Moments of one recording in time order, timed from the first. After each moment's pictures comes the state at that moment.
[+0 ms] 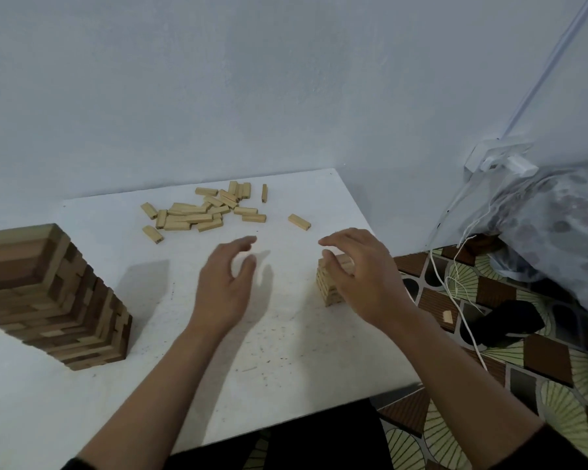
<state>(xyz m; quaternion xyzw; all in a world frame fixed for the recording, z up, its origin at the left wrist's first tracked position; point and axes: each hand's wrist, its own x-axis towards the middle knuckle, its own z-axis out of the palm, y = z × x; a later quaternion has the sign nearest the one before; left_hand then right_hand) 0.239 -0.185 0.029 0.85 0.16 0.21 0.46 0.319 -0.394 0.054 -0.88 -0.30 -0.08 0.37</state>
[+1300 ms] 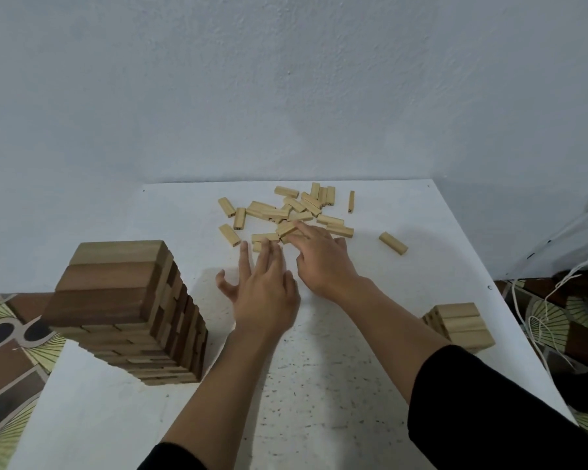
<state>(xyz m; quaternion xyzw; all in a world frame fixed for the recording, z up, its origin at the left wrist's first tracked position) 0.272 -0.093 -0.034 0.94 0.29 0.06 0.15 0.379 -0.172 -0.002 -0.90 -0.40 0.08 0.17</state>
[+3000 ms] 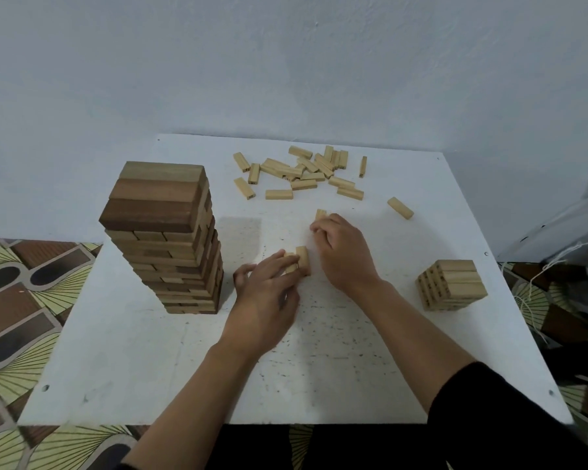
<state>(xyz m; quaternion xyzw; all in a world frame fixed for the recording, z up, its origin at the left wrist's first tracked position) 0.171 -0.109 -0.050 0.92 0.11 0.18 0.33 0.322 -0.210 -0.012 -0.88 -0.34 0.05 0.34</state>
